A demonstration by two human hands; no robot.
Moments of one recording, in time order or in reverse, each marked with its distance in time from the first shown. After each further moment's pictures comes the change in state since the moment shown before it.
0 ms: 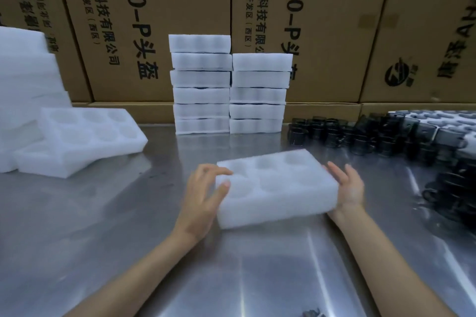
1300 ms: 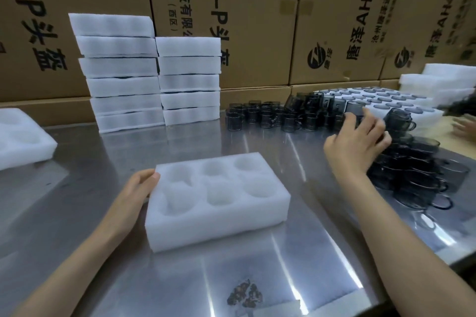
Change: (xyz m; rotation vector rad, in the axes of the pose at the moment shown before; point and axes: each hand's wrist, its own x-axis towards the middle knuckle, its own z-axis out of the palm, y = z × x) left_hand 0.007 -0.018 0.021 -0.291 -0.096 -0.454; right_hand 0.012 -0.103 -0.082 -1.721 0.849 -0.968
